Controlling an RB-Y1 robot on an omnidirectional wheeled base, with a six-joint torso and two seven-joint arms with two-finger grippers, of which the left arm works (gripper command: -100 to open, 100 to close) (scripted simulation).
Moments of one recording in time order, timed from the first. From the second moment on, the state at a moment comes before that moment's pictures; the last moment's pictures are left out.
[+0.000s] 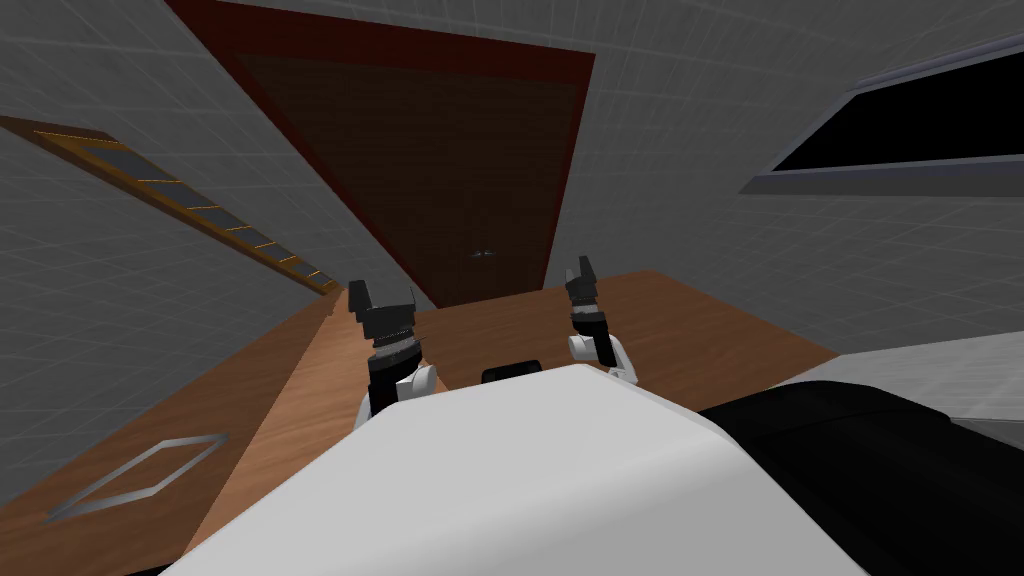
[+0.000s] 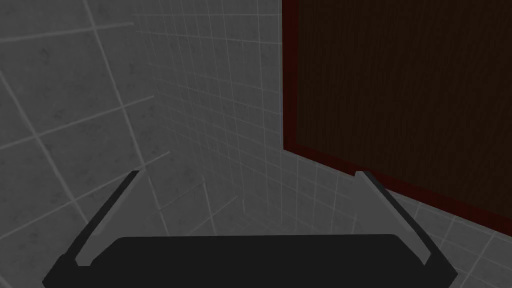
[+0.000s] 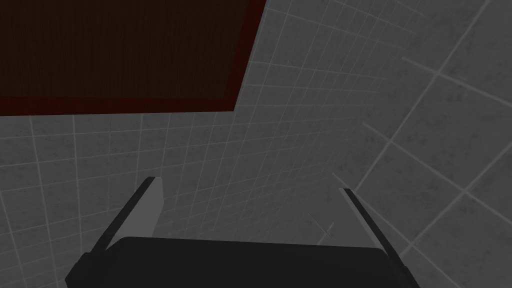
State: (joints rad) arm 0.50 -0.01 0.03 -2.25 -0.11 -0.55 0.12
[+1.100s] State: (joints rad) arm 0.40 0.06 0.04 -1.99 -0.08 -0.60 0.13
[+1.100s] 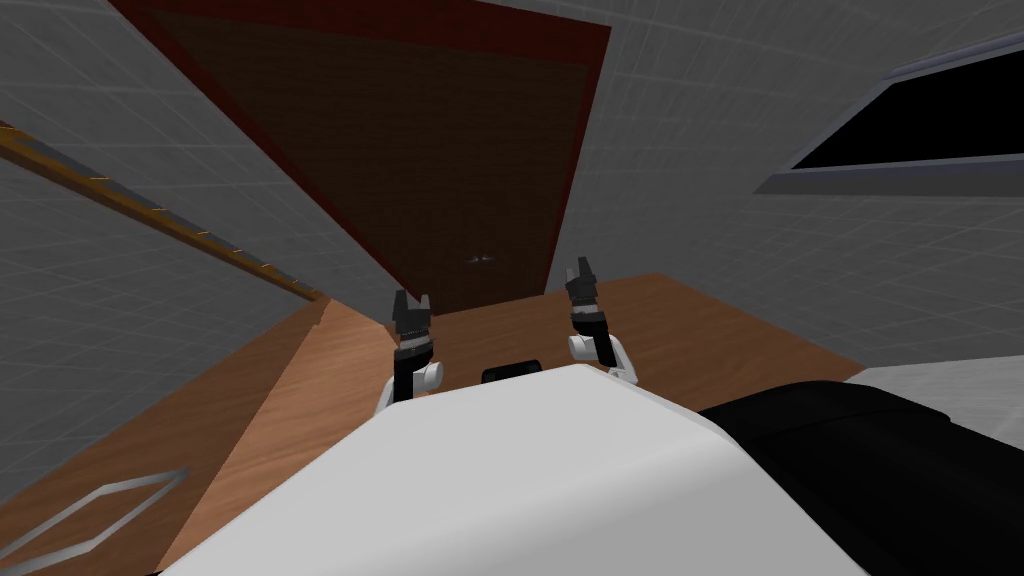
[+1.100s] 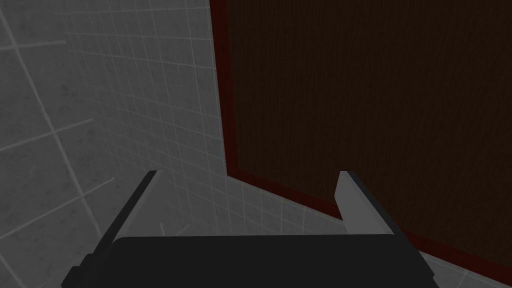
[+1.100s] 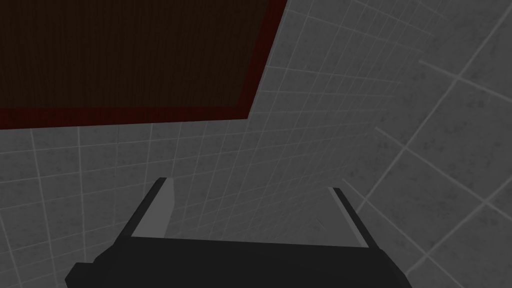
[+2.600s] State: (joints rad) arm 0.28 0.12 0.05 -1.66 -0.05 -0.66 0.15
